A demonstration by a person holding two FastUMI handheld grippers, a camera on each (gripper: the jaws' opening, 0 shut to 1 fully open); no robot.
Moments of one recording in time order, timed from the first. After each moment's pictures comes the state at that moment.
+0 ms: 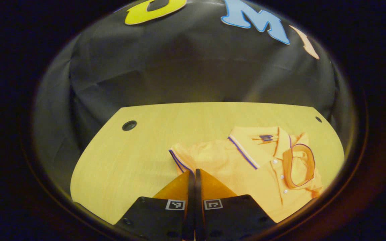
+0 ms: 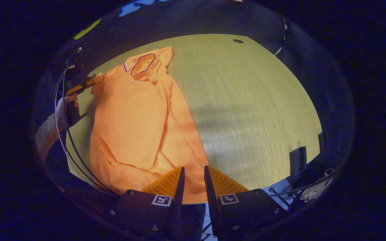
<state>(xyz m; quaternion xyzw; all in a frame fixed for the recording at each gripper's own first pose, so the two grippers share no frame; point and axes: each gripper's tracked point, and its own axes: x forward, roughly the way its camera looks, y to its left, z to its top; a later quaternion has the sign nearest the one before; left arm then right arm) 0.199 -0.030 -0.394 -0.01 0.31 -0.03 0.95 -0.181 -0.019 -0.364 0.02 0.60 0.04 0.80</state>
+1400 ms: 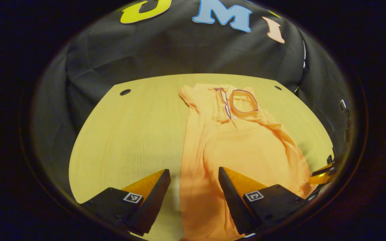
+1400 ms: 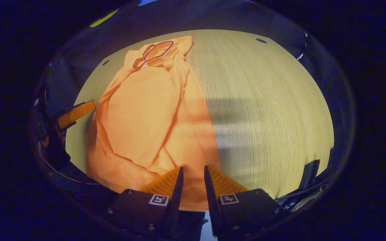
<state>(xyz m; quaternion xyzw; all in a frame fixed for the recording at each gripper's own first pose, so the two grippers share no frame) -0.054 -0.028 -0.393 -0.01 0.40 -0.11 0.91 -0.179 -0.004 -0.402 -0.01 0.60 0.12 0.79</state>
